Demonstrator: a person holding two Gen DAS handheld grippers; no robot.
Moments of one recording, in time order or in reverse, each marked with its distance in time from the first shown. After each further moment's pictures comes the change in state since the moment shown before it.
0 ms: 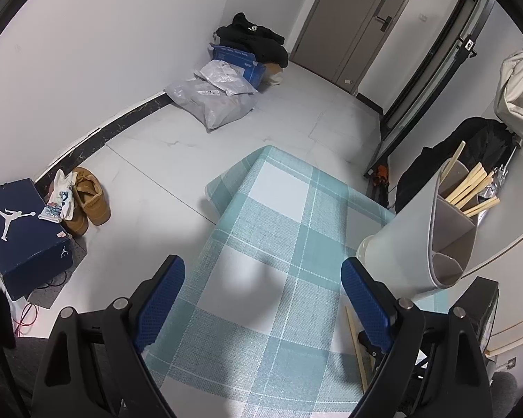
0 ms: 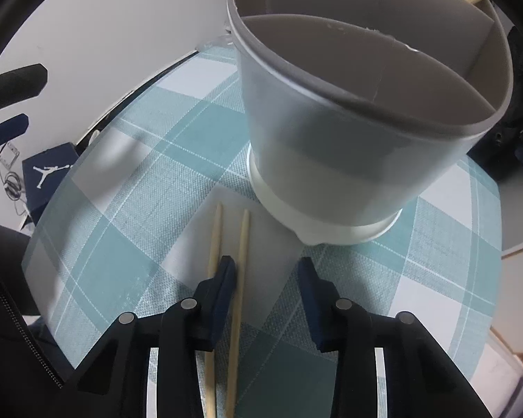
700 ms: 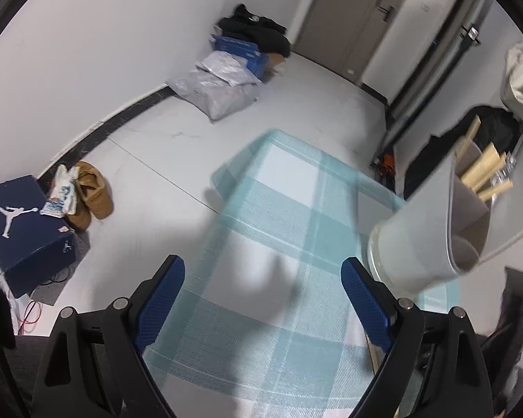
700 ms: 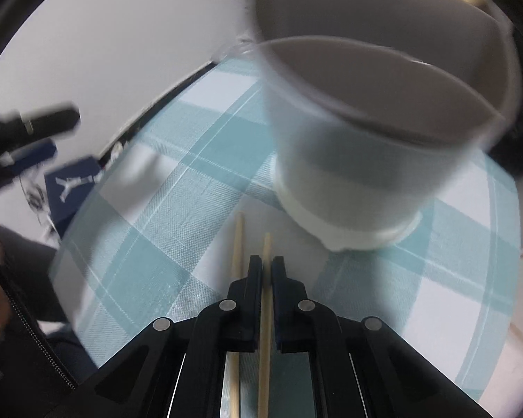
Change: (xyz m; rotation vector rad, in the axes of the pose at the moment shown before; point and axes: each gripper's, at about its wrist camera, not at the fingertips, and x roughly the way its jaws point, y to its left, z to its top) left arm 0.016 0.000 -0.013 0.038 0.056 0.009; right arm -0.016 -0.007 0.001 0.116 -0.053 0.153
